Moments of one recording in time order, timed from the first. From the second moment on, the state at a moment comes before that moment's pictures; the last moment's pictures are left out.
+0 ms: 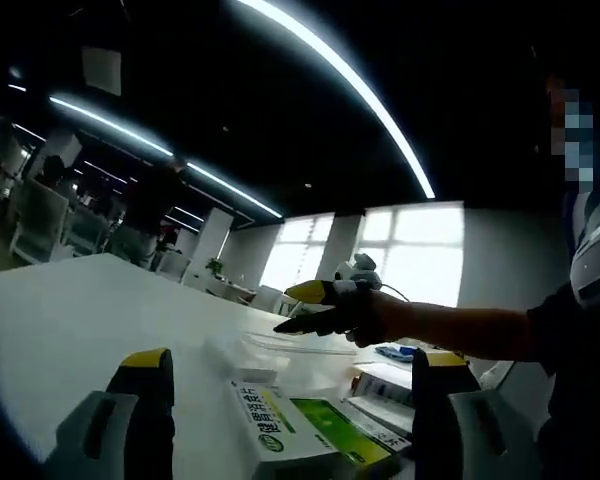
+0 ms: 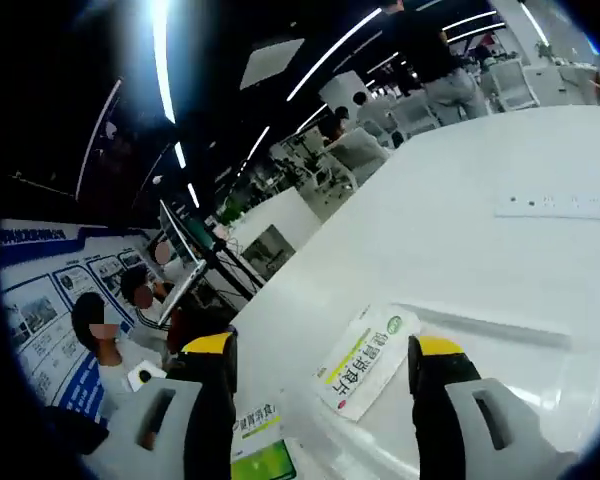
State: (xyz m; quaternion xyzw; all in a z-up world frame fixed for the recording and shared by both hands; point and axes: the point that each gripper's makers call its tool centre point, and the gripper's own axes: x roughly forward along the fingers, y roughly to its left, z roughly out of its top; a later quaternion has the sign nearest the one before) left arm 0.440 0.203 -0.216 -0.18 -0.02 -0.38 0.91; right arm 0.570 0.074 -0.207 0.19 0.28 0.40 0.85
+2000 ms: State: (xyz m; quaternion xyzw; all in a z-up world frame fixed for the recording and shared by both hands) left arm 0.421 0.210 -0.188 -0.14 -0.01 -0.39 0.91; right arm 0.376 -0.082 -0.153 0.05 -0.04 0.30 0.95
